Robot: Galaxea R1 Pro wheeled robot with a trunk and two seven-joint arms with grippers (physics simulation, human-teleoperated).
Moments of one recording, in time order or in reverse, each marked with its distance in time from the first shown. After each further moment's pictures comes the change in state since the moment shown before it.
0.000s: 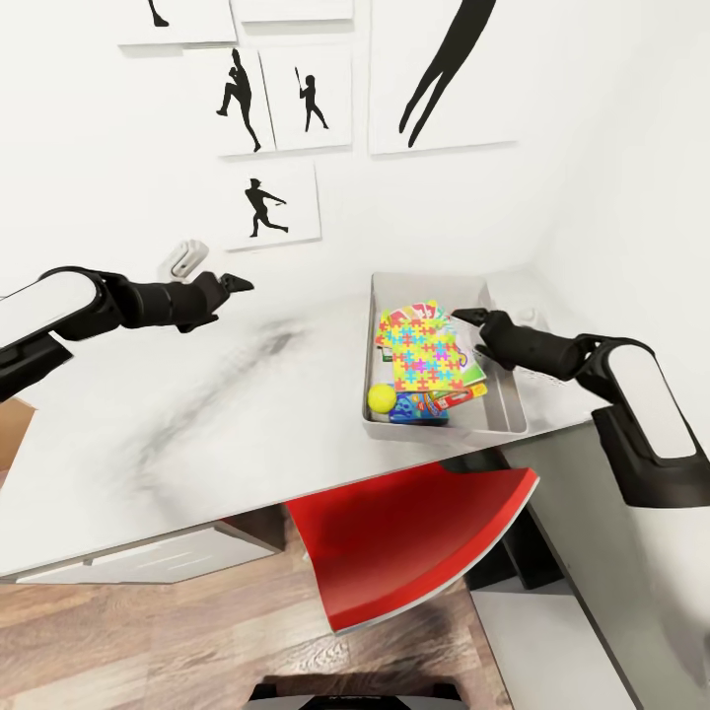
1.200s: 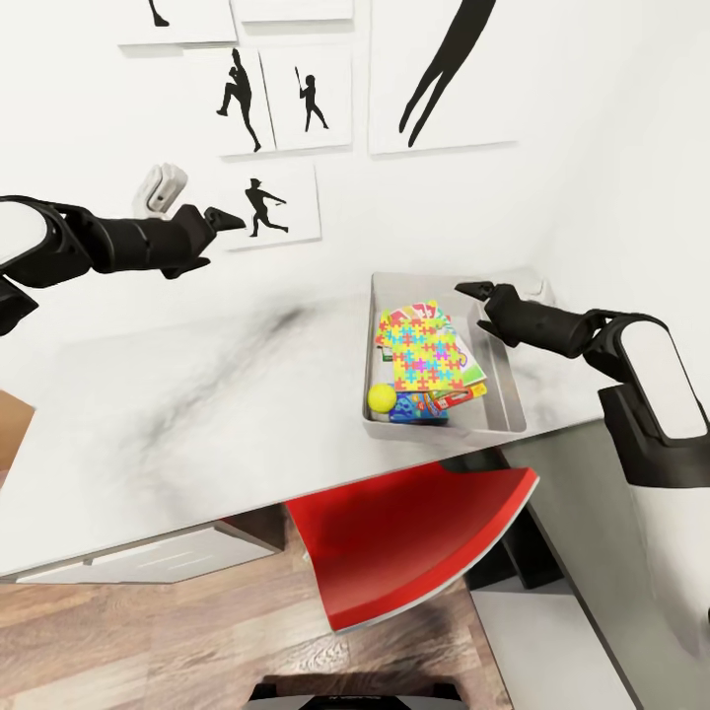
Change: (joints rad) left arm -0.142 0.004 0.030 -0.040 0.001 0.005 0.001; right arm -0.070 0.000 -0.001 -0.011 -0.012 -0.001 0.000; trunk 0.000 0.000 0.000
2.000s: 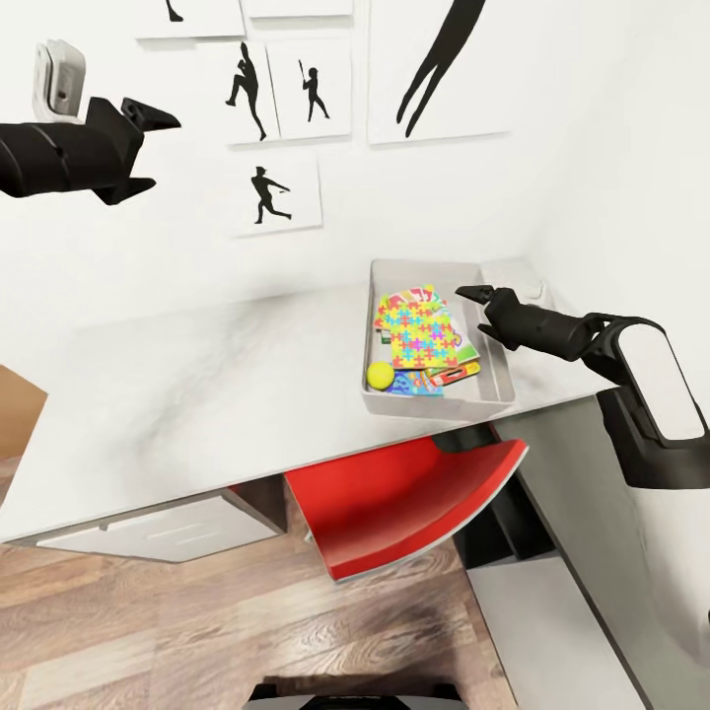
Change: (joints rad) left arm -0.023 0.001 0.278 0.054 -0.062 0.059 -0.003; right arm 0.007 0.000 -0.001 0.012 0.001 -0.006 -0.002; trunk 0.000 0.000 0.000
